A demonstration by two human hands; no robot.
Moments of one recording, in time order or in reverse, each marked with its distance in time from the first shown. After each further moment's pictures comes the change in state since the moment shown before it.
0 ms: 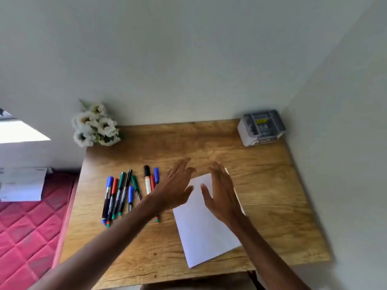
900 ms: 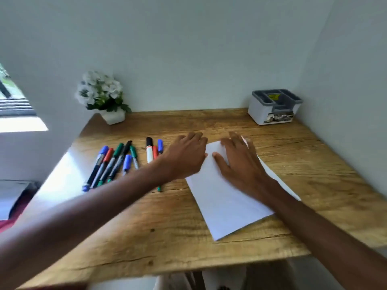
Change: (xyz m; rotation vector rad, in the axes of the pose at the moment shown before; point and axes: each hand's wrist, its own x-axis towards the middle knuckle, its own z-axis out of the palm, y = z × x) left_hand 0.001 -0.014 0.064 0.568 0.377 0.126; right_hand -0.004 0.025 0.037 -0.279 0.192 -0.175
